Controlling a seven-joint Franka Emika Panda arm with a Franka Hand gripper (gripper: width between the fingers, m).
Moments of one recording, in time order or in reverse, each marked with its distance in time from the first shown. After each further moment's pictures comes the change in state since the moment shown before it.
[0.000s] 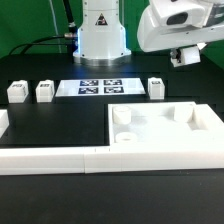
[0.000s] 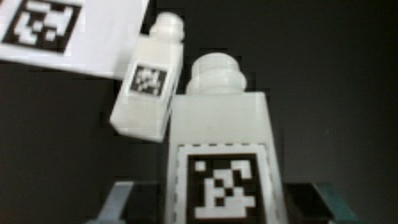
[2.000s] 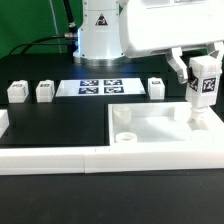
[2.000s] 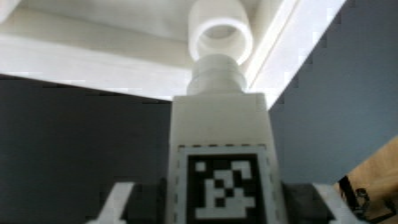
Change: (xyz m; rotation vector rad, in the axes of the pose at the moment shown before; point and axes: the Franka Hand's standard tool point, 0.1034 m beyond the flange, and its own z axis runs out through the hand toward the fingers) arm 0.132 0.061 -0.123 -0.100 1.140 -0.108
